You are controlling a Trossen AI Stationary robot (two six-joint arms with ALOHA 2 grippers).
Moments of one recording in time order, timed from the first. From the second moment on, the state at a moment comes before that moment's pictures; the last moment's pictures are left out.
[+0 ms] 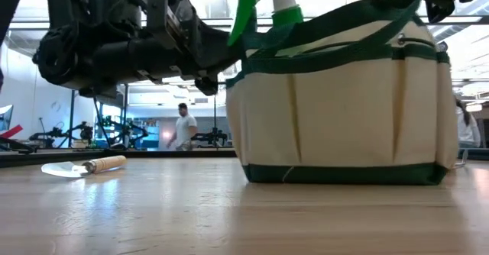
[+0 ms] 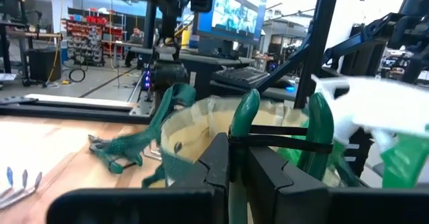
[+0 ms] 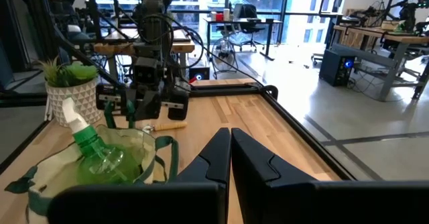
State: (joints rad) left arm -0.14 1.87 0.55 1.50 -0.01 -0.13; right arm 0.13 0.11 0.55 -0.52 0.30 0.03
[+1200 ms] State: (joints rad) left arm -0.14 1.90 0.57 1.47 0.03 -0.08; right arm 0.13 0.11 0.55 -0.52 0.30 0.03
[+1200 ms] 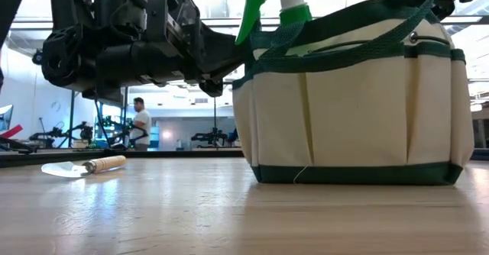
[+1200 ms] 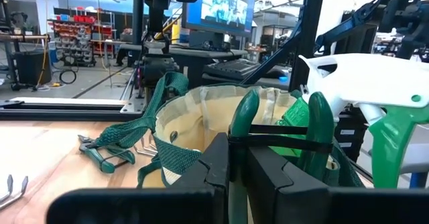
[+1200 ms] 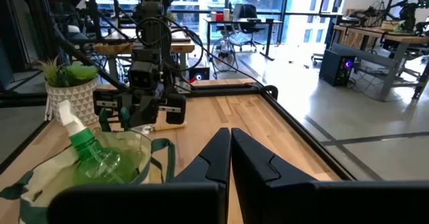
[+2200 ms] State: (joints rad) left arm -0.14 1.90 0.58 1.40 0.03 -0.13; right arm 0.13 0.11 0.55 -0.52 0.30 0.03
